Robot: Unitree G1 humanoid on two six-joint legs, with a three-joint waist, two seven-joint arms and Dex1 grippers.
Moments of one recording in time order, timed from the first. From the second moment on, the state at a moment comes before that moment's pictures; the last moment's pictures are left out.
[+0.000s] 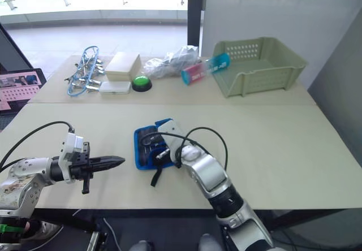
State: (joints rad) left arm -0.19 0.77 0.17 0.02 -0.55 0.24 -1.33; right arm -0.62 -0.03 0.36 -0.09 0.14 1.03 0.12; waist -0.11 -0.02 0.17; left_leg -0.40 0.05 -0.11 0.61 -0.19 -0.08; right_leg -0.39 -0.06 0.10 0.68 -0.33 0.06
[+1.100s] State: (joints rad) left arm -0.22 0.72 0.18 0.03 -0.64 0.51 -1.15; right arm -0.65 -0.05 -0.14 0.15 0.56 0.95 0.44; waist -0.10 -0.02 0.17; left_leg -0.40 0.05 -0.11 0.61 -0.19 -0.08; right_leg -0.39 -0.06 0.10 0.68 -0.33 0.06
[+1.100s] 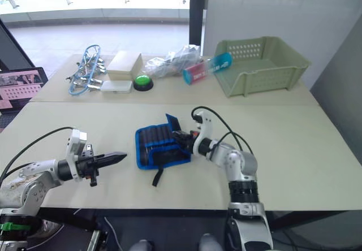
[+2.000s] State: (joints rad) left arm -0.37 0.50 0.21 0.04 -0.75 1.12 -0.65; right arm -0.68 -0.09 0.02 0.28 0.45 0.79 0.45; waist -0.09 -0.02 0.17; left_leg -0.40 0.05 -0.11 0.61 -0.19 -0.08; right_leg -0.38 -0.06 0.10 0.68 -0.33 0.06
